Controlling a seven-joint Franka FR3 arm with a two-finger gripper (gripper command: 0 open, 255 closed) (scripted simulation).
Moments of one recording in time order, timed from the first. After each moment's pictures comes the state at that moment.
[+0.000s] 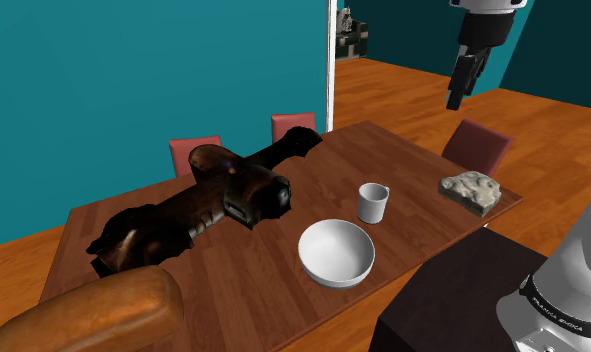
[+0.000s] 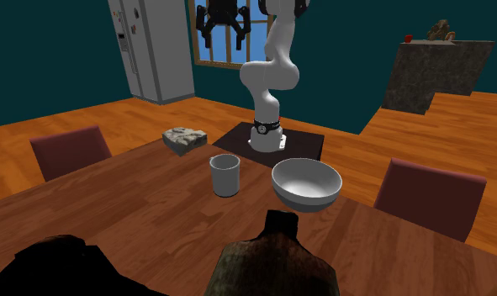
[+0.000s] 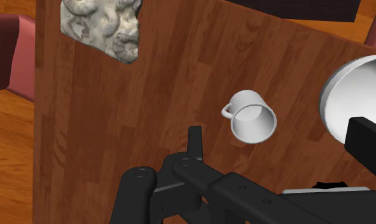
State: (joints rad) arm 0.00 -0.77 -0.04 -2.30 -0.07 1.56 -0.16
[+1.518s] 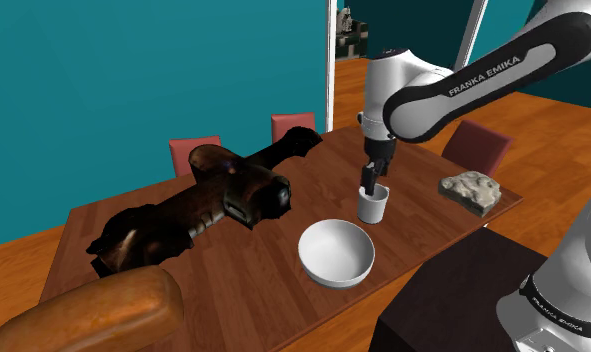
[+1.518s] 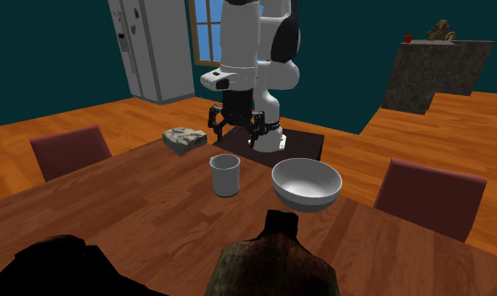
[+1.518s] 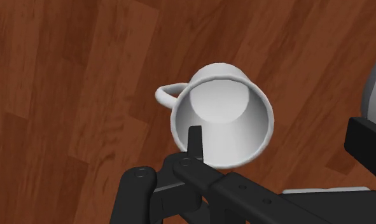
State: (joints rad) arm 0.06 -0.27 0.10 -2.52 -0.06 2.22 -0.01
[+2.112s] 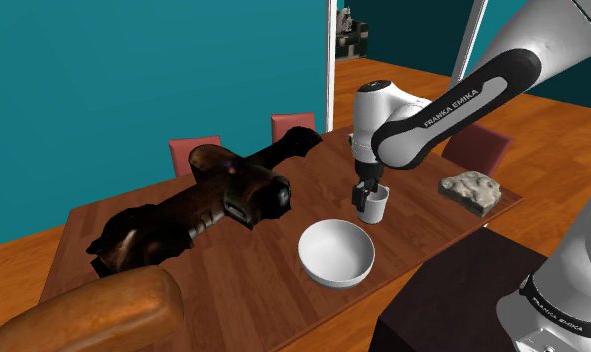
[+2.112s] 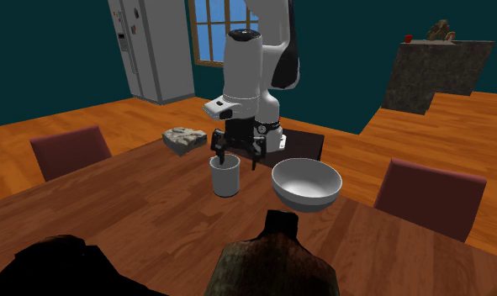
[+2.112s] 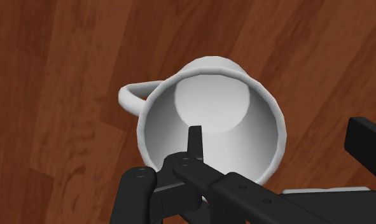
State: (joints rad) arm 0.07 -0.11 0.12 -2.53 -0.09 2.38 0.03
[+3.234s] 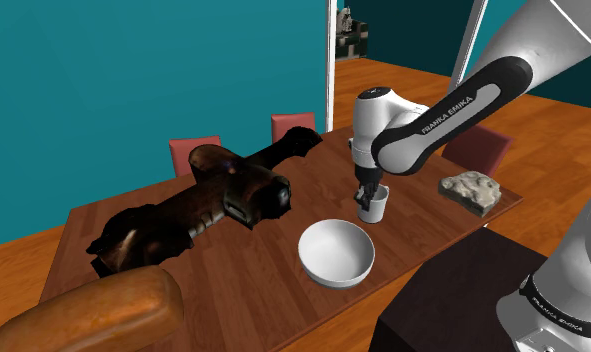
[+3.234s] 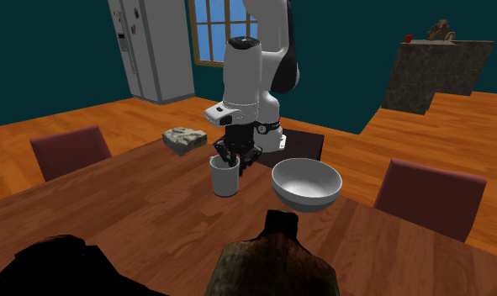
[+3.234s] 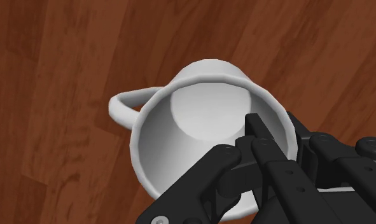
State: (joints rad) arm 0.06 -0.08 0.12 -2.54 -0.10 2.42 0.04
